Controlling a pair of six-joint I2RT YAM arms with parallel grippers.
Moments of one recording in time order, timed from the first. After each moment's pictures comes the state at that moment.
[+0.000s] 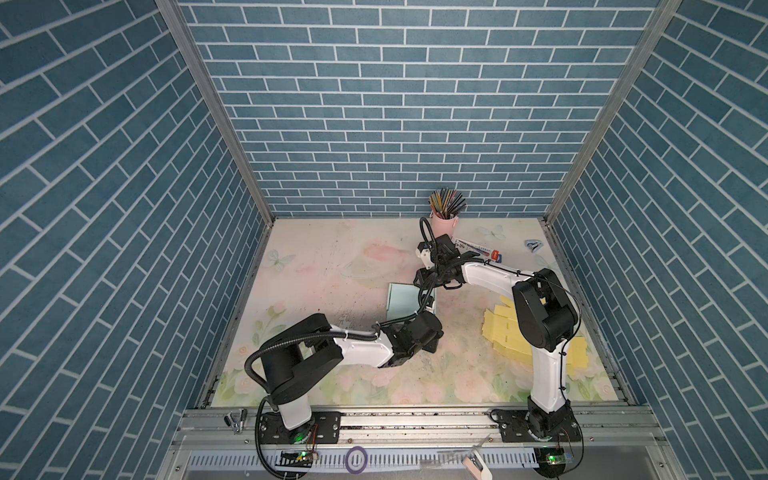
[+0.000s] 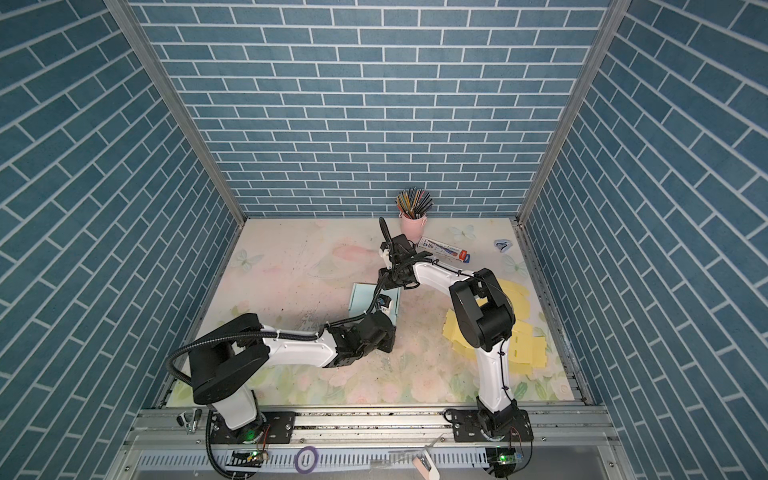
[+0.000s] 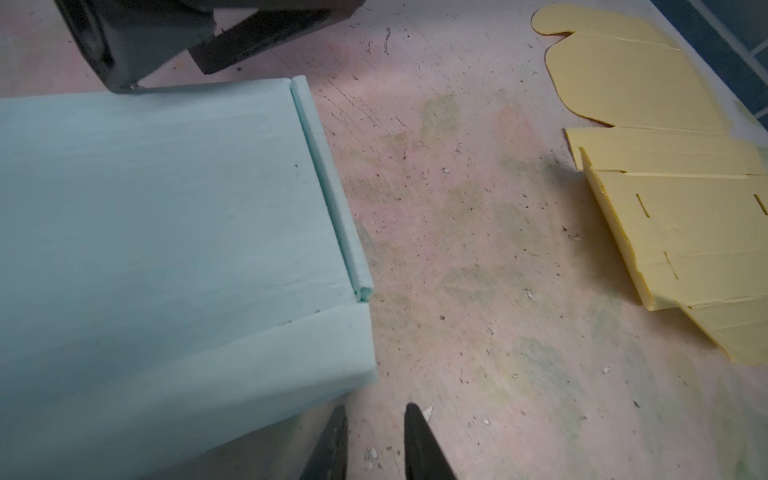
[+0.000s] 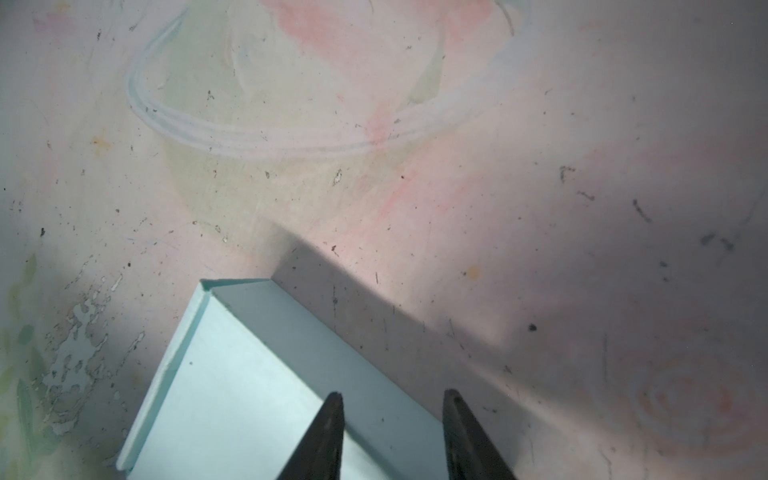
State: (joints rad) left arm -1.07 1.75 0.82 0.16 -0.28 -0.59; right arm 0.61 2.03 1.45 -0.42 -0.26 0.20
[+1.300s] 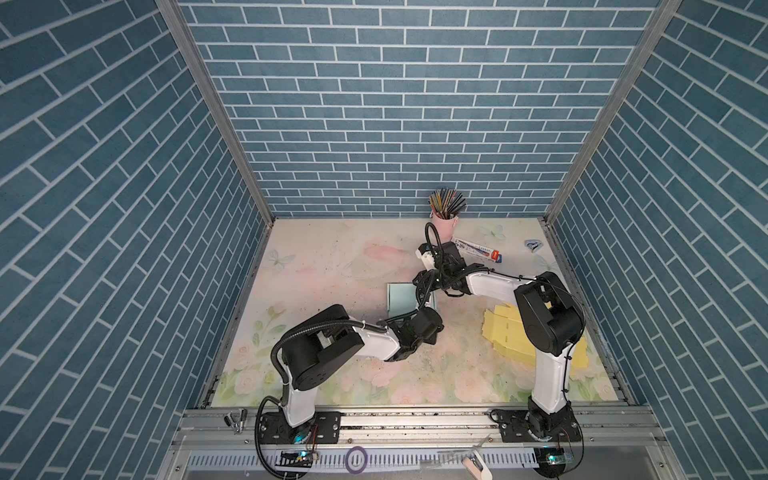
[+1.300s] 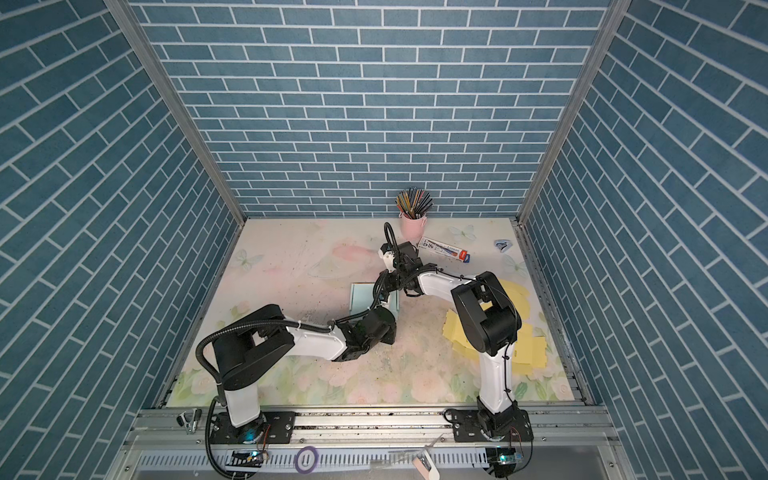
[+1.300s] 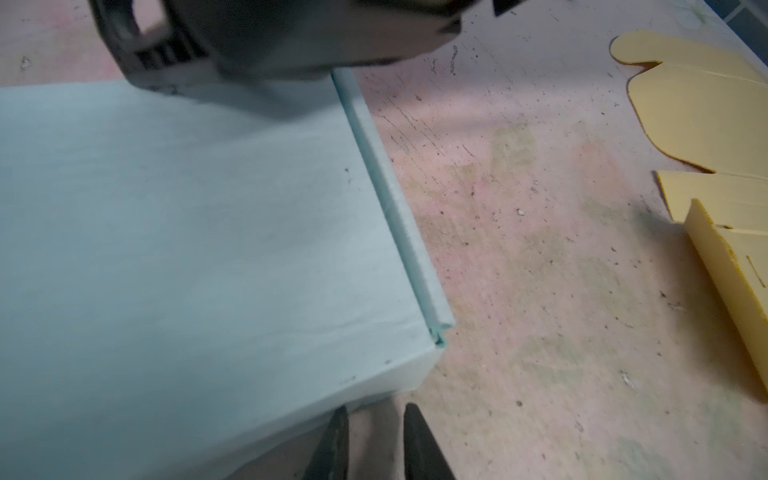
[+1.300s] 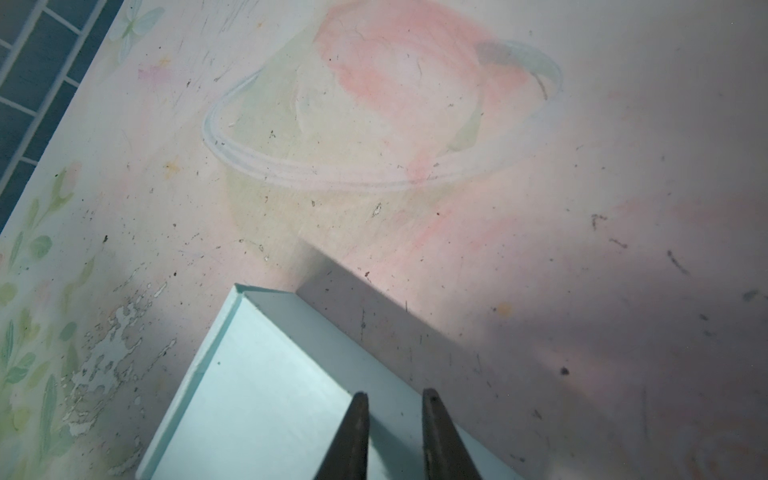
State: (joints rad) left arm -1.02 1.89 0.87 0.26 -0.35 -0.61; right arm 0.61 1.98 1.26 -0.13 -0.33 0.20
